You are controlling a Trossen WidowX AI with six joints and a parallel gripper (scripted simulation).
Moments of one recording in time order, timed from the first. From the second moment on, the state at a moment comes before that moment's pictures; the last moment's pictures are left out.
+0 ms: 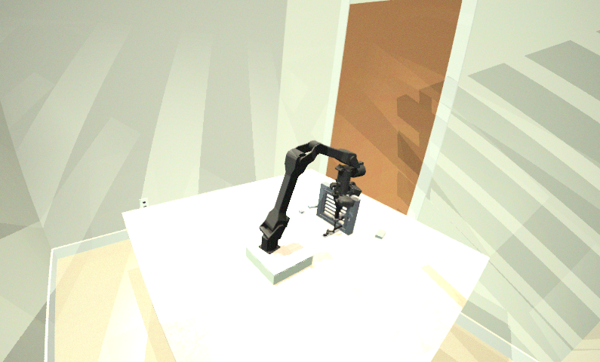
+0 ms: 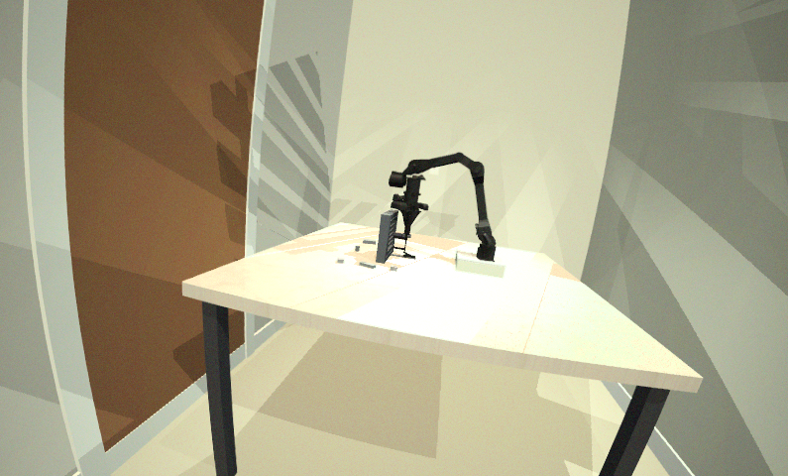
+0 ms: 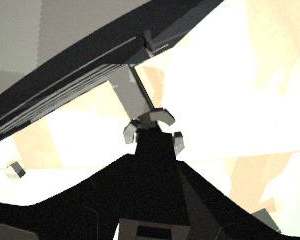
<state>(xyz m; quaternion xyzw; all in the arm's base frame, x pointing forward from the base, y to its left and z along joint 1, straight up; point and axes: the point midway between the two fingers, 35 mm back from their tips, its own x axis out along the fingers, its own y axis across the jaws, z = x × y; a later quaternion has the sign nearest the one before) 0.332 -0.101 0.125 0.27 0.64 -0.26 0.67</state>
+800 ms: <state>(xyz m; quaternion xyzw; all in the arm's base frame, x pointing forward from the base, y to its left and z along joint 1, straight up) 0.331 -0.101 0.125 0.59 0.39 -0.58 0.41</state>
